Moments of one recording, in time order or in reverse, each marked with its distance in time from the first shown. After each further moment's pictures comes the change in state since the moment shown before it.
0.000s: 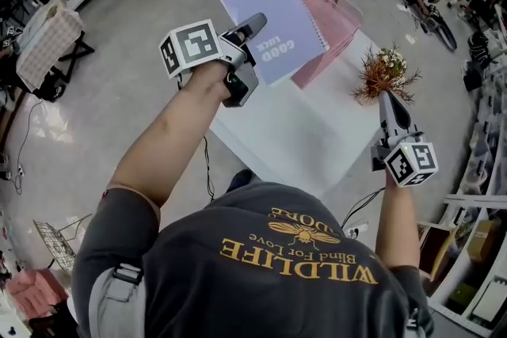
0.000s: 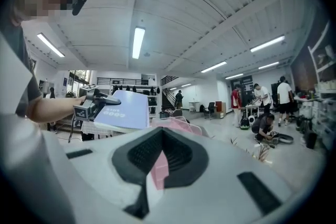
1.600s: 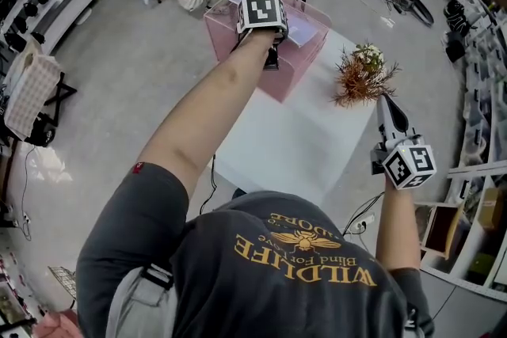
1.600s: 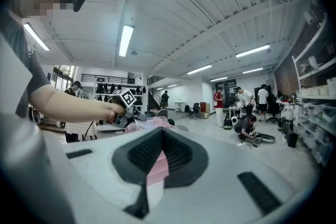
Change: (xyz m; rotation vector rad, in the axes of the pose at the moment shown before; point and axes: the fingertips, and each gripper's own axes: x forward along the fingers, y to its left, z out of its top) left arm 0.210 0.095 -0.023 0.512 0.343 0.572; right arm -0.017 -0.055 0.008 0.009 0.007 -0.166
